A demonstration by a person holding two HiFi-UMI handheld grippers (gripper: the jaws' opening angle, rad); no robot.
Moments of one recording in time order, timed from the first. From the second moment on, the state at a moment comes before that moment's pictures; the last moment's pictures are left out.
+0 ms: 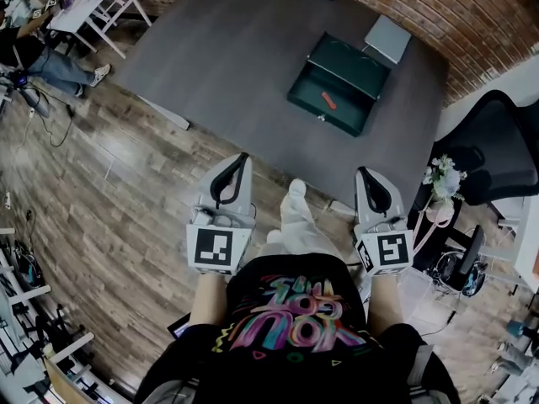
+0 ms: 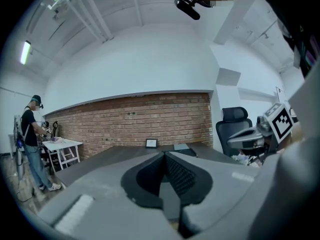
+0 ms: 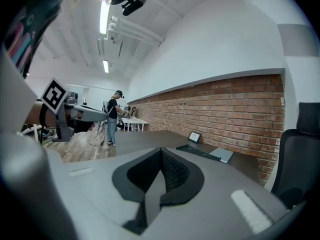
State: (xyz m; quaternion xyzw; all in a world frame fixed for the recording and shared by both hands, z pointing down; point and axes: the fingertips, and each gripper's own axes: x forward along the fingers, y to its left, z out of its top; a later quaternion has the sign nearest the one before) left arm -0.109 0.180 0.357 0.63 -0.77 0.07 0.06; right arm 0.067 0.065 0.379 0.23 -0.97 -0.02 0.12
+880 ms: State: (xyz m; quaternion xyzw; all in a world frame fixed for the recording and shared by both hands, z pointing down) left arm -0.191 -0.033 0.328 0.66 -0.74 0.09 0.05; right arm -0.025 -0.124 0.367 0.23 -0.97 0.00 0.11
